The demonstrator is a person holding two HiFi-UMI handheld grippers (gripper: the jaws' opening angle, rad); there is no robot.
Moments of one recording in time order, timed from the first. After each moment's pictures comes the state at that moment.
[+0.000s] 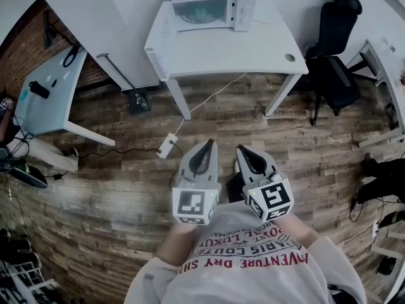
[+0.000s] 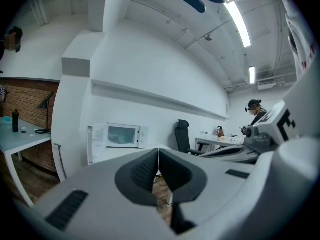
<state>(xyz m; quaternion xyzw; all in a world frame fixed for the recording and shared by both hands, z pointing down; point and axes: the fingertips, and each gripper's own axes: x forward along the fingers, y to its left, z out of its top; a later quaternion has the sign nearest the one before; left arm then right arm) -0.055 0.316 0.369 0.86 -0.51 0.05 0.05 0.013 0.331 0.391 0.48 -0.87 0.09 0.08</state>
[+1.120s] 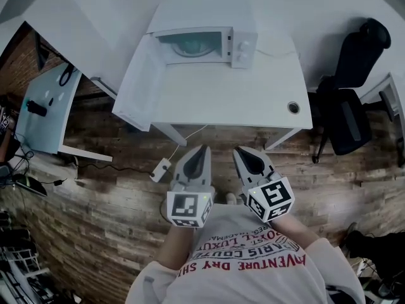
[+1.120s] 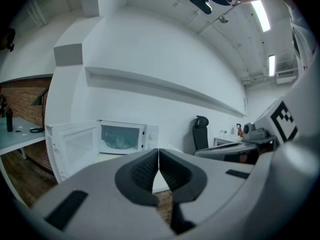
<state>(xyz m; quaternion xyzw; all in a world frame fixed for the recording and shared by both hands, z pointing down) 0.046 0.059 0.370 0.82 -0.56 0.06 0.07 0.122 0.059 0.382 0.41 -0.90 0.14 0.06</state>
